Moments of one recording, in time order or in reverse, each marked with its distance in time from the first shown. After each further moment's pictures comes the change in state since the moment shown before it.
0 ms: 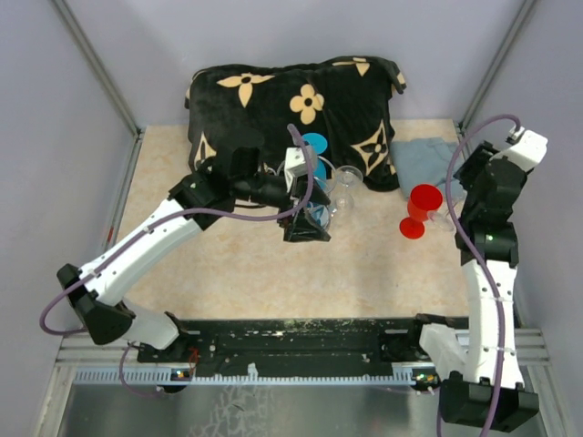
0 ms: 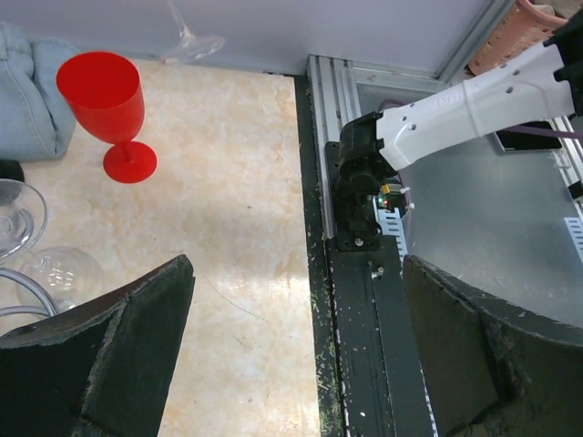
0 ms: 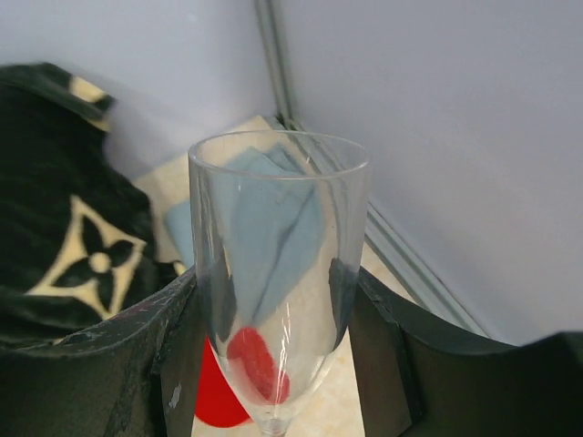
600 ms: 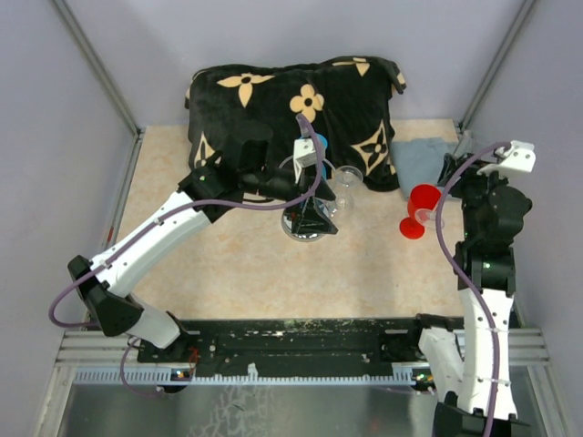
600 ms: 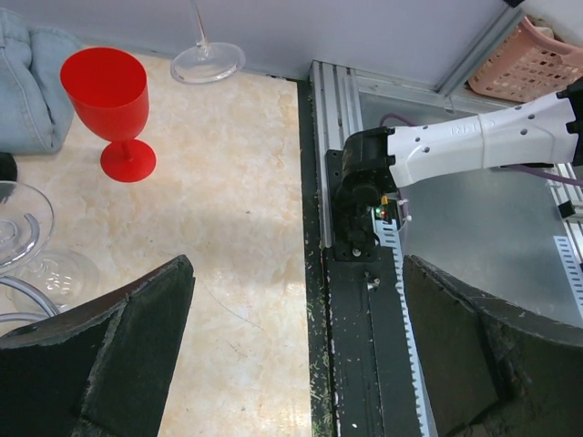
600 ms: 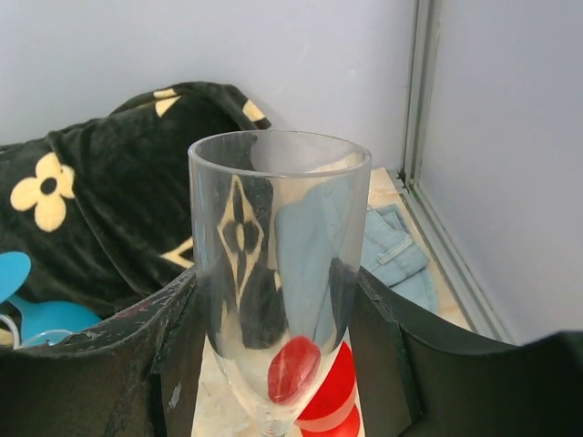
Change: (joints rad) left arm 0.005 0.091 0.078 -0.003 -0.009 -0.064; right arm -0.001 -0.171 -0.070 0.145 -0.381 -0.045
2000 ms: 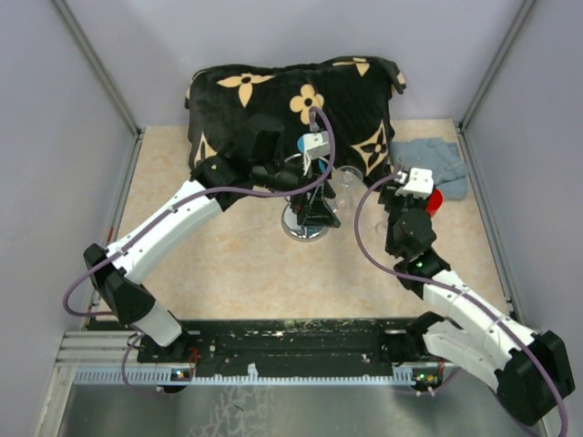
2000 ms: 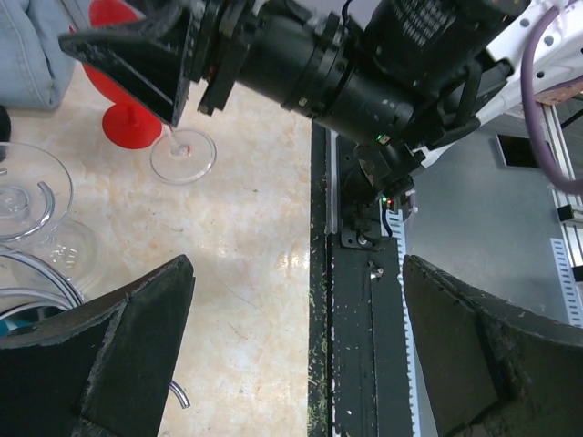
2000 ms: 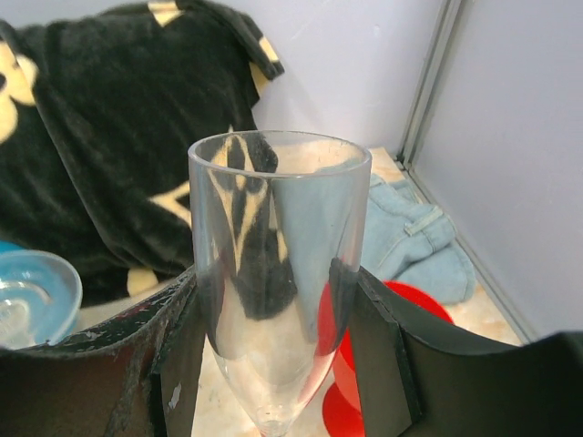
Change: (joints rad) left arm 0.024 0.097 0.083 -0.091 -0.009 -0.003; right arm 0.692 0.158 -0.418 0.661 0.742 -0.289
